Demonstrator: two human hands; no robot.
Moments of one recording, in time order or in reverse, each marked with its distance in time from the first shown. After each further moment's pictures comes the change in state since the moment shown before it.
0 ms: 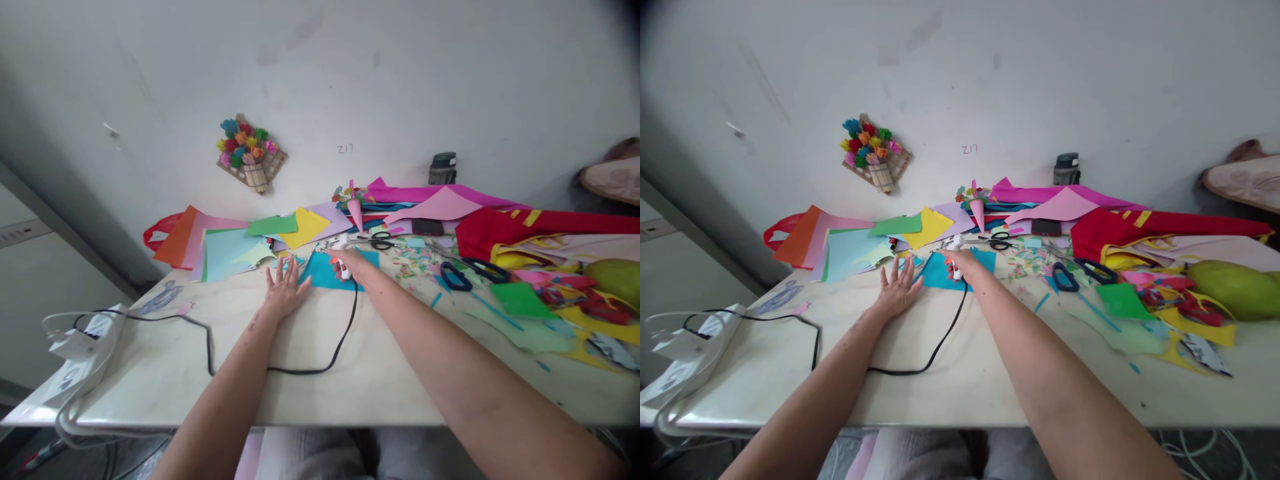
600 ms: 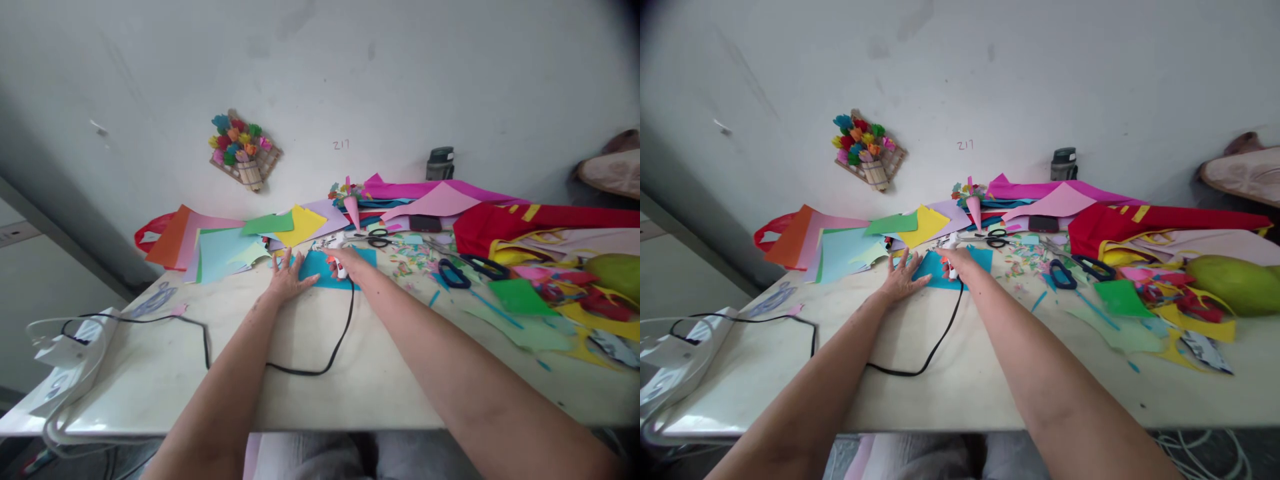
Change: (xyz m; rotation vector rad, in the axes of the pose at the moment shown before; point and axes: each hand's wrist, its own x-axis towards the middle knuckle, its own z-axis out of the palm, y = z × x) left_hand 0.038 0.000 0.013 -0.029 0.025 0.146; right_hand 0.000 0.000 0.001 0.014 0.011 0.022
